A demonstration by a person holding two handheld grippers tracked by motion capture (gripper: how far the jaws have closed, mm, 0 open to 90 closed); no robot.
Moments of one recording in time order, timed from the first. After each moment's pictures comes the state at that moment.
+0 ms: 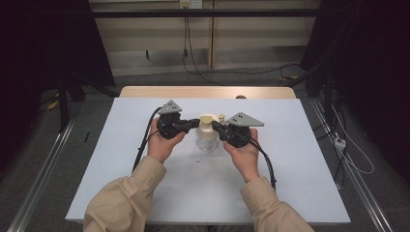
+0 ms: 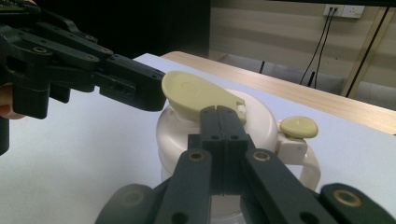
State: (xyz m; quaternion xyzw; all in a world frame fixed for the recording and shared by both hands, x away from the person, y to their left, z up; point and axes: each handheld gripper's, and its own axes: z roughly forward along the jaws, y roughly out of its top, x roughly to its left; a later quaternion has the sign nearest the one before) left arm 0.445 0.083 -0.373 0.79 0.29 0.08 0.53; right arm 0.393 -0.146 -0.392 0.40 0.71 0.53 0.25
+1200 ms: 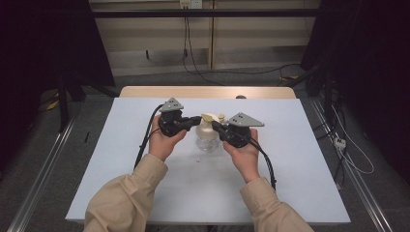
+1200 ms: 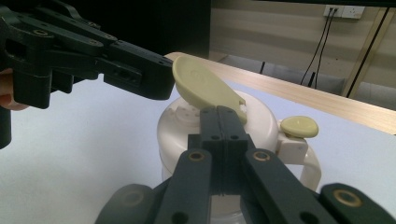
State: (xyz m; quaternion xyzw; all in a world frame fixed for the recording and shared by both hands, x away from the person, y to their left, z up) left arm 0.447 0.078 -0.365 0.79 0.29 0.09 0.53; right arm 0.393 -0.146 -0.393 0.40 0.71 0.53 0.25
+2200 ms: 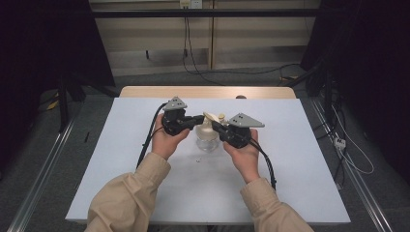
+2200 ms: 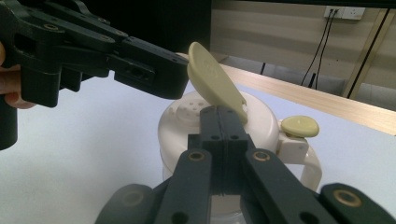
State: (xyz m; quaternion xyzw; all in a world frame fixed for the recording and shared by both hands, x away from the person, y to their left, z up) left arm 0.448 0.069 -0.362 0.80 0.28 0.09 0.53; right arm 0.392 -0.146 -0.393 0.40 0.71 0.53 0.25
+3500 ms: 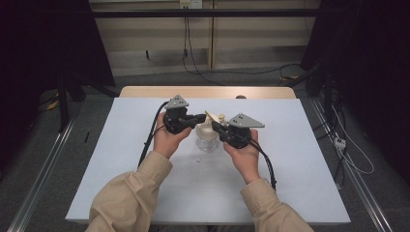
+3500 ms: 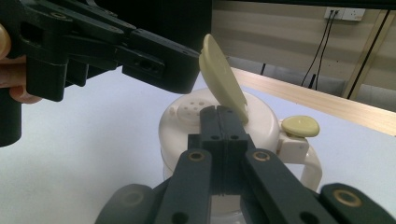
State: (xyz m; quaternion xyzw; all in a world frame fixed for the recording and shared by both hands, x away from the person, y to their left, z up) left arm 0.450 0.065 -0.359 0.80 0.28 0.09 0.53; right arm 0.391 -0.146 -0.394 0.39 0.71 0.53 0.25
